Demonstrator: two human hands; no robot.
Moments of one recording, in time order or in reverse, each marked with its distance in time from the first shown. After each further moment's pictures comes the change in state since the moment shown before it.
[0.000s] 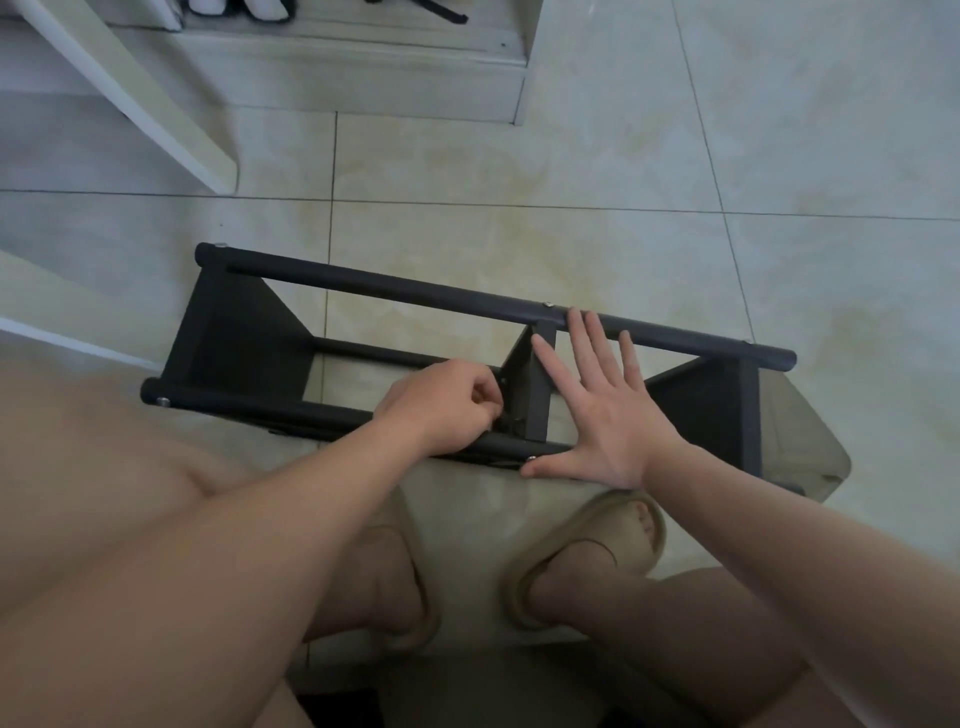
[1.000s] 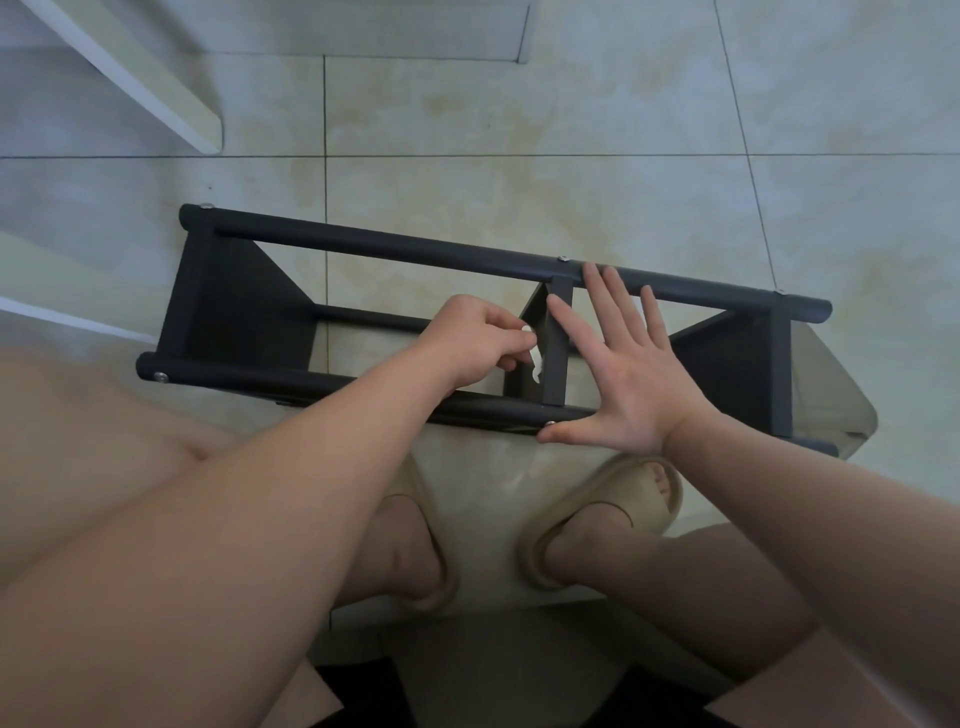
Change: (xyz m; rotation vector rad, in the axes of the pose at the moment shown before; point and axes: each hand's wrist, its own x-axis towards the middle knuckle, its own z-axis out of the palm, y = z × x) left_hand 0.024 0.009 -0.001 -0.652 -0.051 -0.079; right_hand -0.002 -0.002 0.001 0.059 0.087 -0.006
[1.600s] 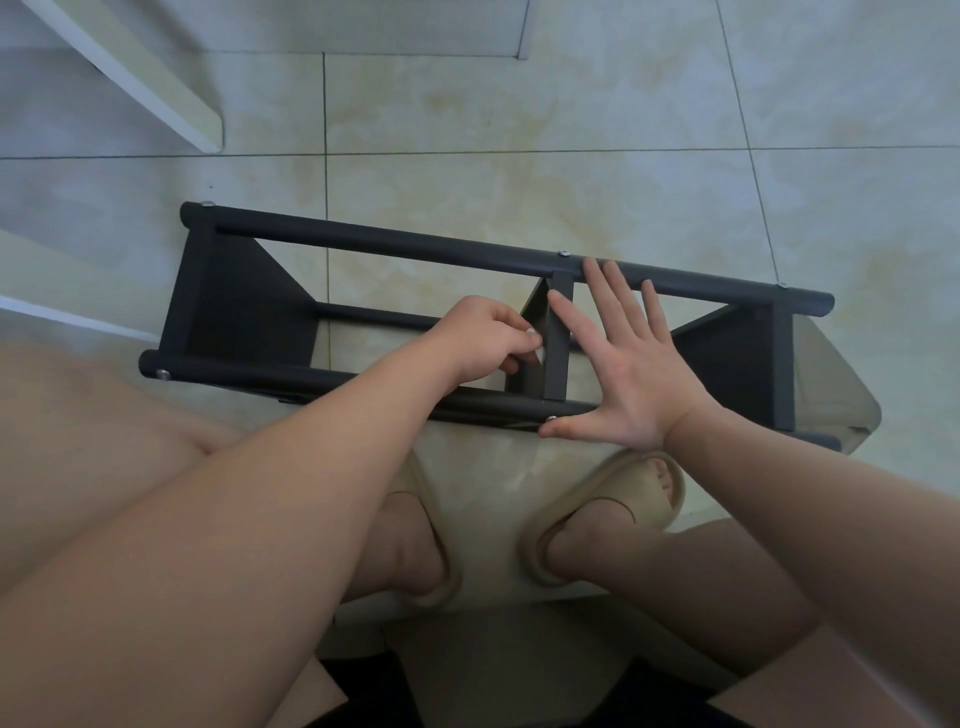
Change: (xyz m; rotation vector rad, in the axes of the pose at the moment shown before) left_hand -0.004 0.008 0.002 0.033 -0.058 -0.054; right_hand 0.000 0.000 0.001 0.007 0.022 -0.010
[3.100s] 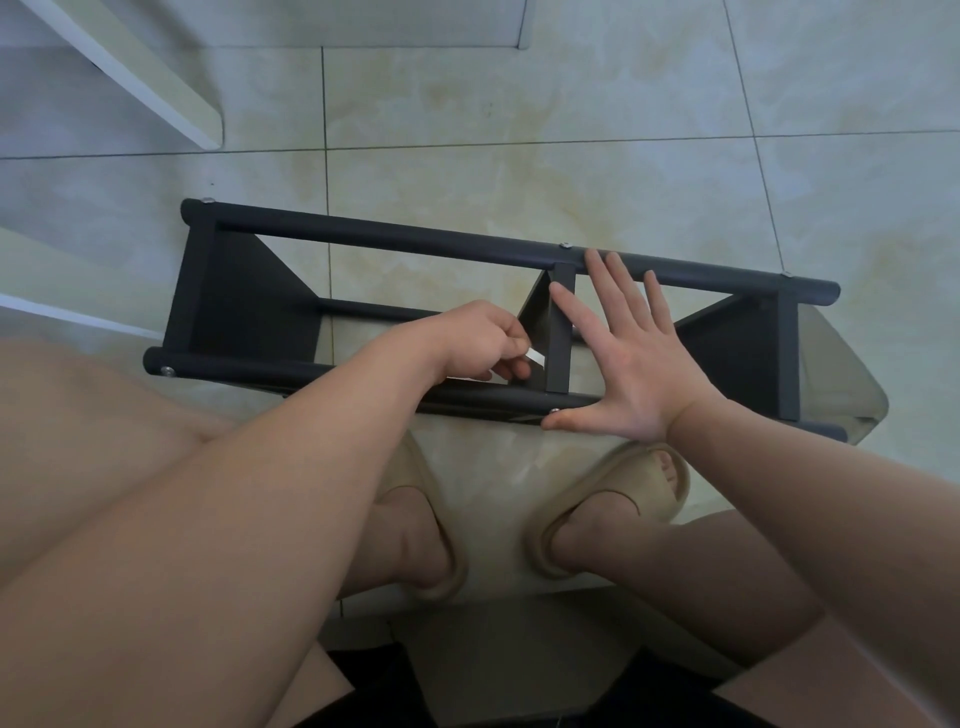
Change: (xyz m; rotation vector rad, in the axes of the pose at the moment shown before) left_hand -0.001 -0.002 -0.009 0.182 -0.215 -0.037; right_hand 0.000 -0.001 -0.001 -0.007 -0.007 0.004
